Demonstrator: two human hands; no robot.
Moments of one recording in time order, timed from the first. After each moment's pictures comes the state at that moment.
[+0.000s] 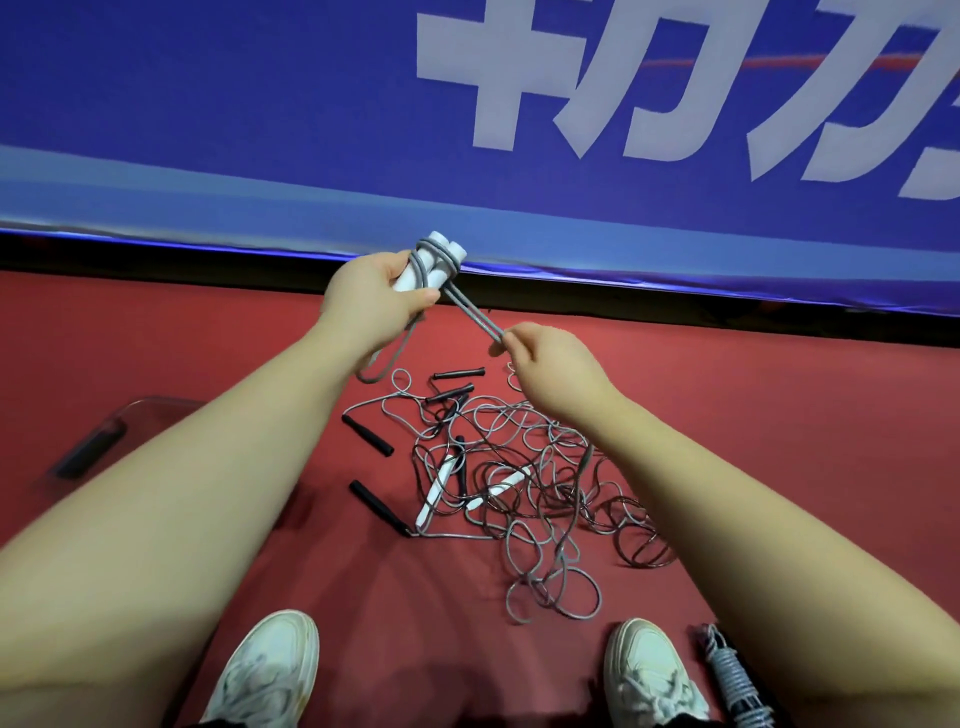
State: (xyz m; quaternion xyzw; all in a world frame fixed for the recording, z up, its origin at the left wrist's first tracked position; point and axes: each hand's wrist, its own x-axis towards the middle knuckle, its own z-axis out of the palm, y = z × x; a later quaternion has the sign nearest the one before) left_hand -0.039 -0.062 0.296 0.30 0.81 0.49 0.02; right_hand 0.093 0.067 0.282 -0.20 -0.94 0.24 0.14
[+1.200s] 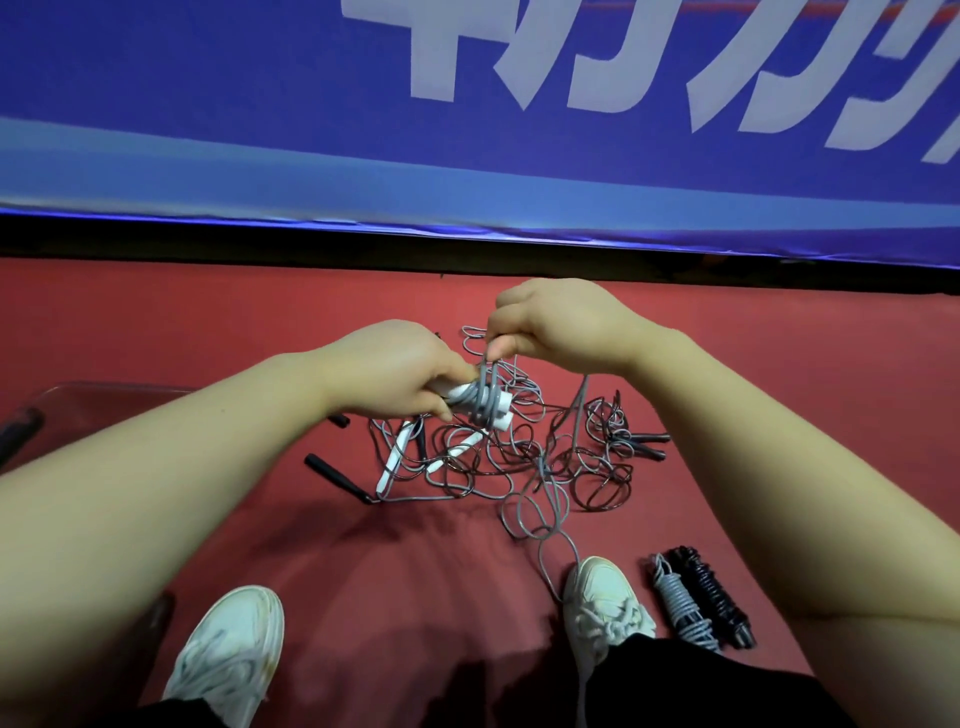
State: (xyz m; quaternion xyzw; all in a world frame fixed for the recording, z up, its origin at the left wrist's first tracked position) left_hand 0.013 -0.050 0.269 0.72 0.70 0.01 0.01; right_hand 0.141 0.104 0.307 0.08 -0.99 -0.04 0.09
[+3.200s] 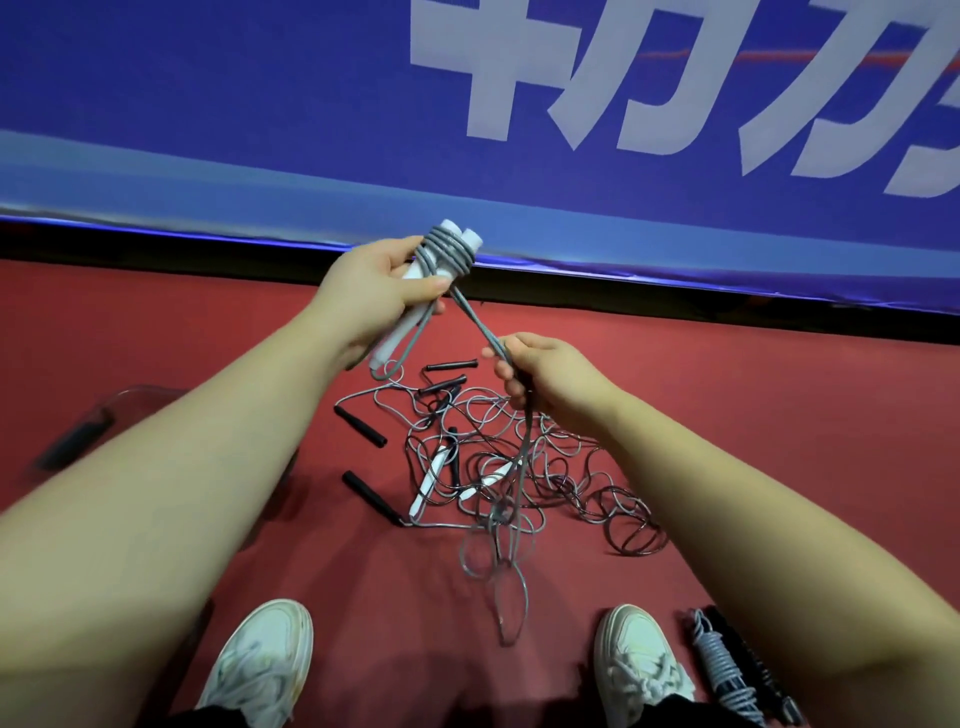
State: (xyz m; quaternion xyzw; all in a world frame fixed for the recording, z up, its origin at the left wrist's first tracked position) left_hand -0.029 -0.071 0.304 0.32 0.69 0.63 0.16; right_hand 0.093 0.078 0.255 -0.15 -0.75 0.64 0.08
